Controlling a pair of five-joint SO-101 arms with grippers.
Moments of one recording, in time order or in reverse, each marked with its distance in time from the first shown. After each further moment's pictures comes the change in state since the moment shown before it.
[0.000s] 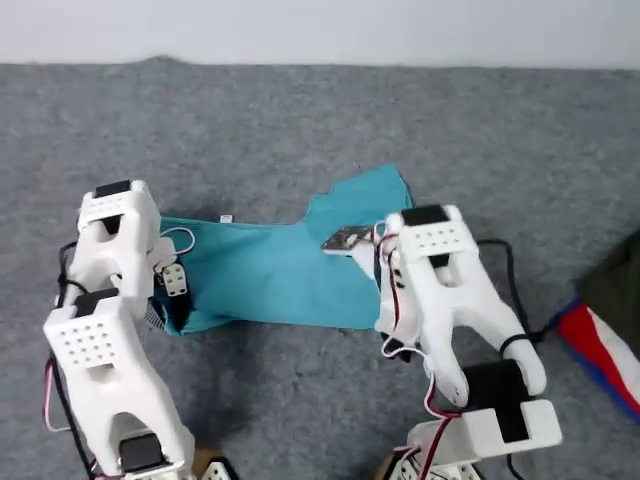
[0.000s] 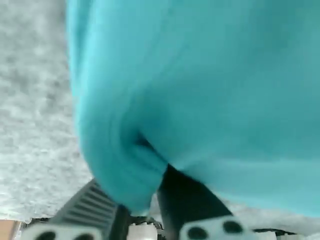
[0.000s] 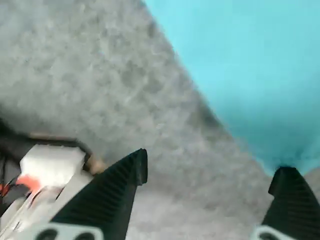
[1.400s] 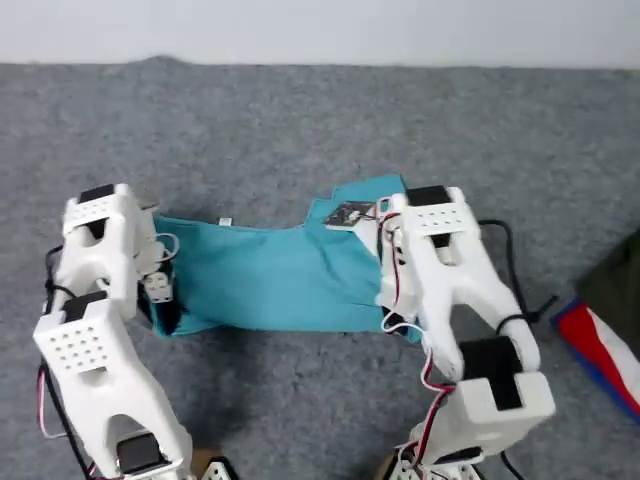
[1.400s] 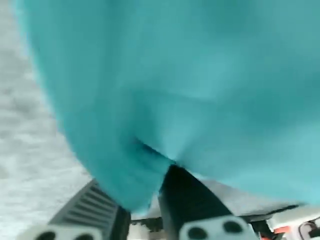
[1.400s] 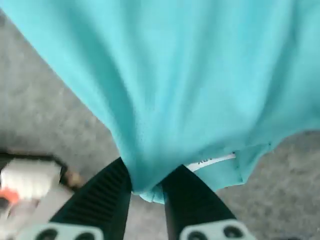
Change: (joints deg) left arm -3.9 -1.4 1.7 0.0 -17.3; right arm 2.9 6.5 -12.0 2.5 4.3
